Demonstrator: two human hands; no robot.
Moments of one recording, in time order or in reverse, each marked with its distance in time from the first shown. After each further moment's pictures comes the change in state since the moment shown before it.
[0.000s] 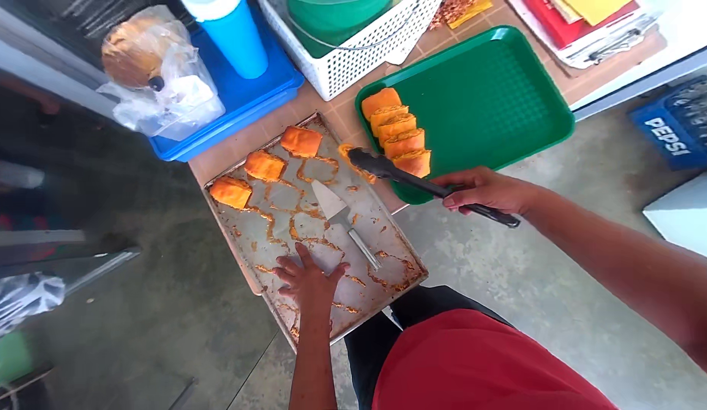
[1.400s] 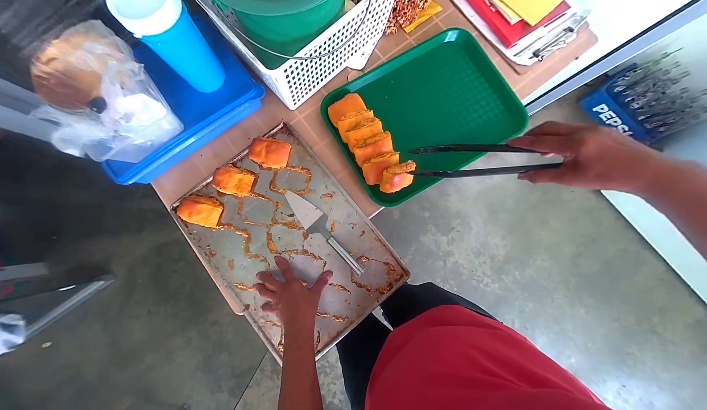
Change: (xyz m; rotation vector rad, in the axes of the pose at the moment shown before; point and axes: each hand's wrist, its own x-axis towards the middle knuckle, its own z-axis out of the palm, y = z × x) left_hand 0.000 -0.003 0.007 0.000 0.060 0.013; right_hand -0.107 0.022 -0.107 -0.994 0.410 -0.266
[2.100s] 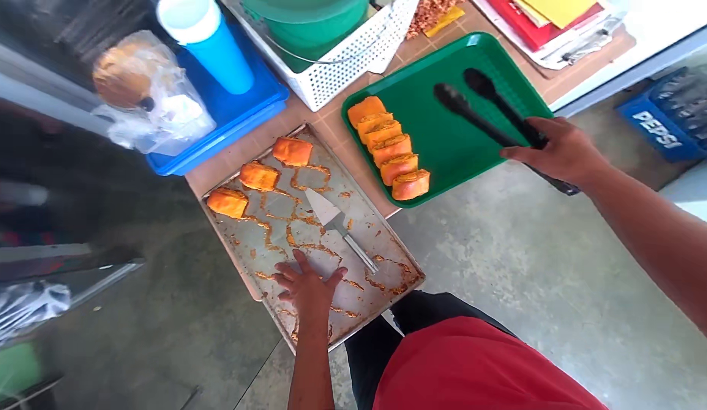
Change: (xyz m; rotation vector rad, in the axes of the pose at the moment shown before) left_hand -0.001 0.000 -0.007 0.009 -0.050 -0.014; right_hand 0.050 -0.005 0.041 0.259 0.171 0.543
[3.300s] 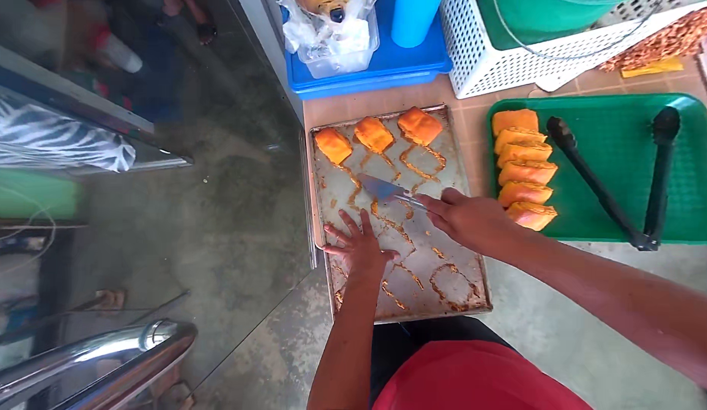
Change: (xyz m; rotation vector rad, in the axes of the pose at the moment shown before) left_hand 0.028 -0.020 -0.030 -0.072 -0.217 -0.015; right_hand -0.084 -0.286 0.162 -0.542 -0.574 -0.828
